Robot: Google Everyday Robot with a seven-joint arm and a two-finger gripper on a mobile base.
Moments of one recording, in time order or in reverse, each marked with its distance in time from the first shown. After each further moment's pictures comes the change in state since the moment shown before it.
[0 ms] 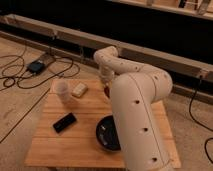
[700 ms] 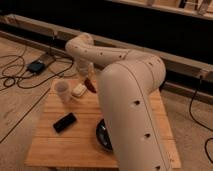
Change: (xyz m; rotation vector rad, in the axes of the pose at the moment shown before) arm -0.037 0.118 -0.101 0.045 -0.131 -0.196
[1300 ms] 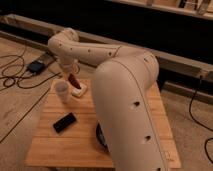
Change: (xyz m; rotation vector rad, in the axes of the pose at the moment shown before) arm -0.056 0.061 -0.035 -0.032 -0.155 -0.090
